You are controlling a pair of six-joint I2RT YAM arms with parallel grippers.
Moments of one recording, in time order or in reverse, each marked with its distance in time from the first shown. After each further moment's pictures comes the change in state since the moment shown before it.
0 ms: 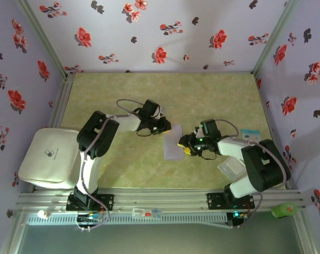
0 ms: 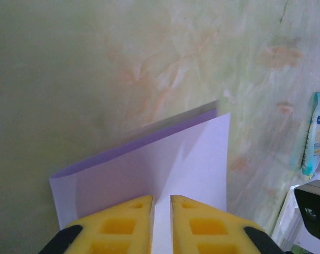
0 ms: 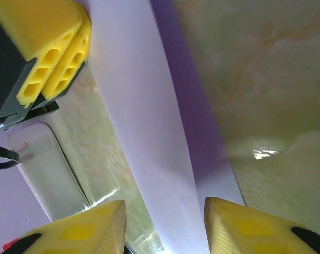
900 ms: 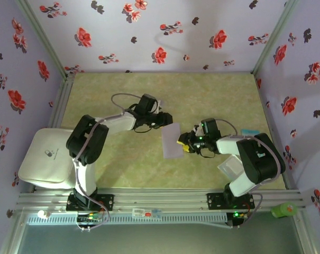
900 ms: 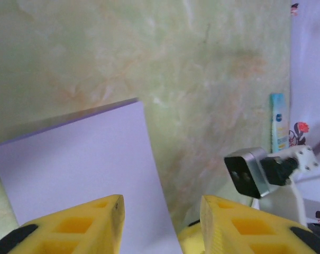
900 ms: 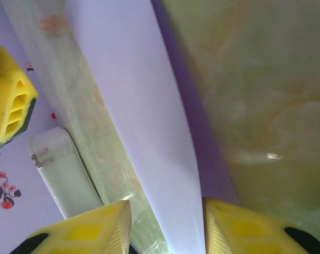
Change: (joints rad) left arm 0.000 -0.171 -0.038 -0.021 -0.034 0.038; right arm -0.025 0.090 -0.003 0.176 -0.055 0.036
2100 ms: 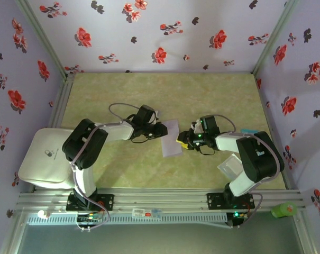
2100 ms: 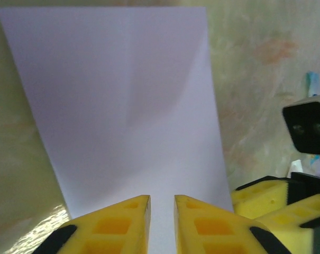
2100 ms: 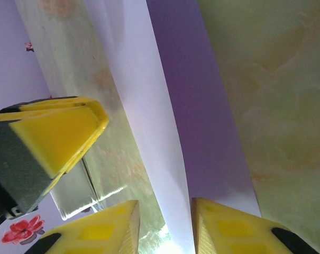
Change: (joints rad) left arm -0.039 -0.043 -0.192 0.086 -0.051 -0.027; right arm 0.000 0.022 0.066 -0.075 -0.029 -0.113
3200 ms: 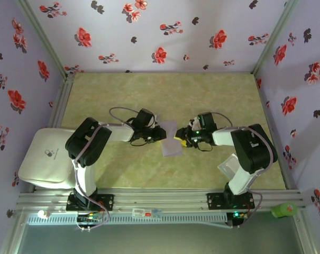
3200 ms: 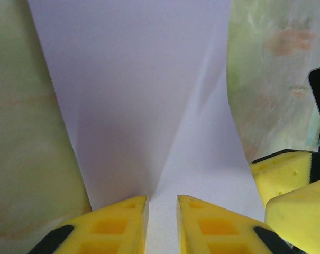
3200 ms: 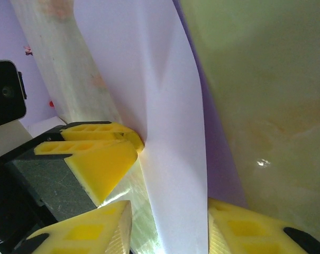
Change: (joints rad) left arm 0.006 0.041 -0.048 0.061 0.032 -0.006; right arm -0.007 0.117 0.082 0.020 -0.023 0.000
